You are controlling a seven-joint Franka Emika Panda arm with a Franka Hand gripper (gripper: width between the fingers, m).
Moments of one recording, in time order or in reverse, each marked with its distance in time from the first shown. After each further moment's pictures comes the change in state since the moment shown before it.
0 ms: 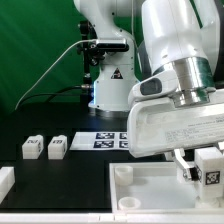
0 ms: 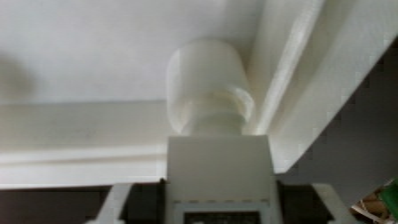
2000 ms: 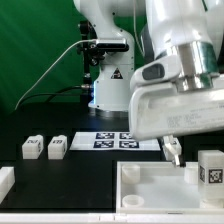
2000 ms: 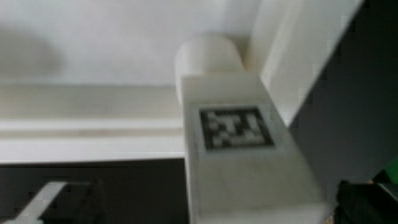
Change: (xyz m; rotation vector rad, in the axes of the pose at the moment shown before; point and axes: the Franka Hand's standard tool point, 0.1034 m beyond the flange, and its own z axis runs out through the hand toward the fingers) arm 0.016 -0.007 -0.030 0.002 -0.096 0.016
